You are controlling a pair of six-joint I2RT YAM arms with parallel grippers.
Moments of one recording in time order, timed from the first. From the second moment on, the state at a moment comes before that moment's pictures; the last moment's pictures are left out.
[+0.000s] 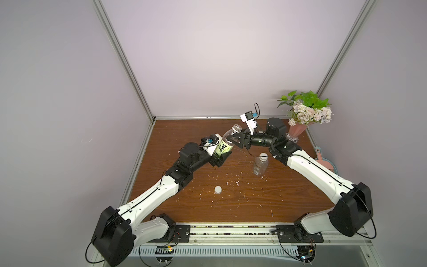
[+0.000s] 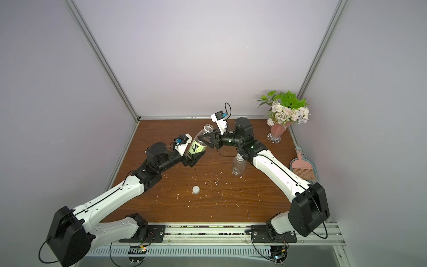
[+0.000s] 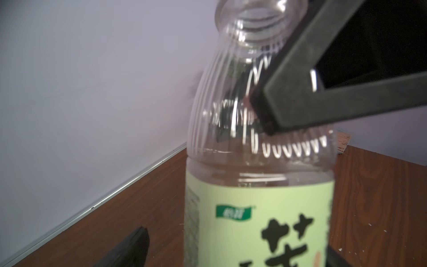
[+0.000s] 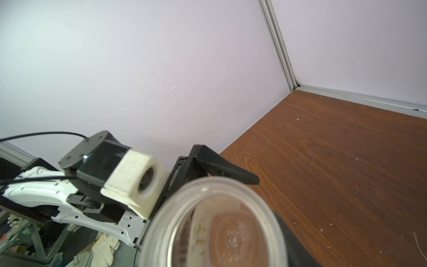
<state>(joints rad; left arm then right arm) -0.58 1.15 0.77 0.23 0.22 0.14 0.56 1.44 1.23 0.06 -0.74 0.45</state>
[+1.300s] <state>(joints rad) -0.59 1.15 0.77 0.23 0.20 0.10 0.60 1.45 1.23 0.09 -0.70 0.46</state>
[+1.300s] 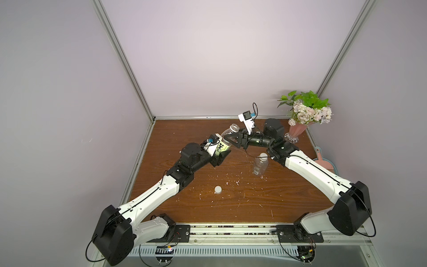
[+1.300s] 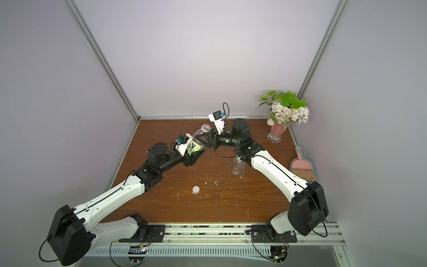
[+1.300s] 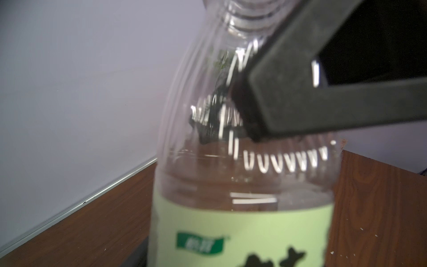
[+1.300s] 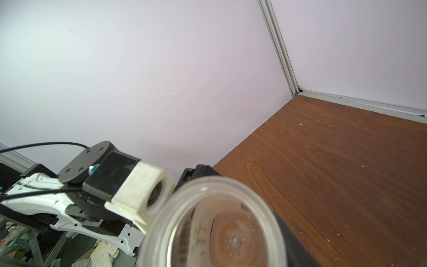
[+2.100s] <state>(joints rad) -0.60 1.14 0.77 0.21 0.19 0.09 0.60 1.46 1.21 0.10 -0.69 0.47</state>
